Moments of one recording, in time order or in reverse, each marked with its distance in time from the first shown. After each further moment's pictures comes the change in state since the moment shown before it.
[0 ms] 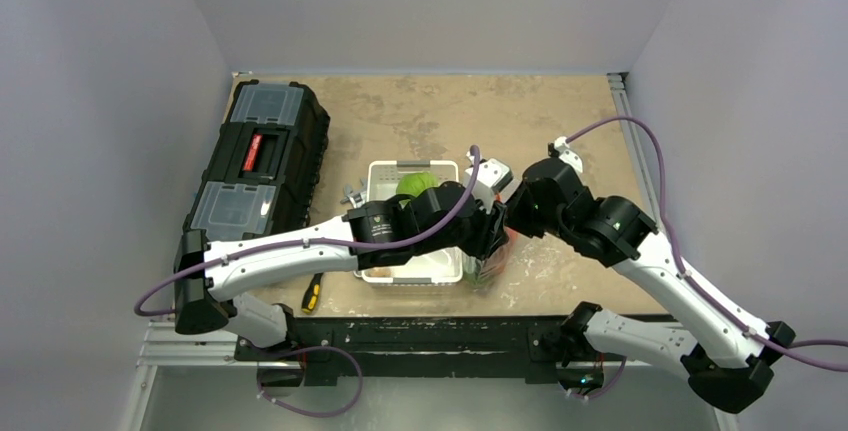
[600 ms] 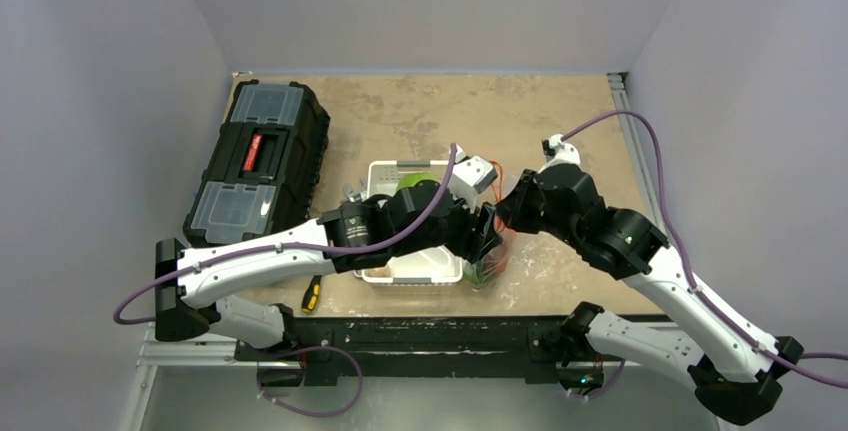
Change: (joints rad) left arm 0.005 -0.106 -0.041 -0.002 0.008 0.024; right arm 0.000 -0.091 -0.067 0.138 -0.024 -0.254
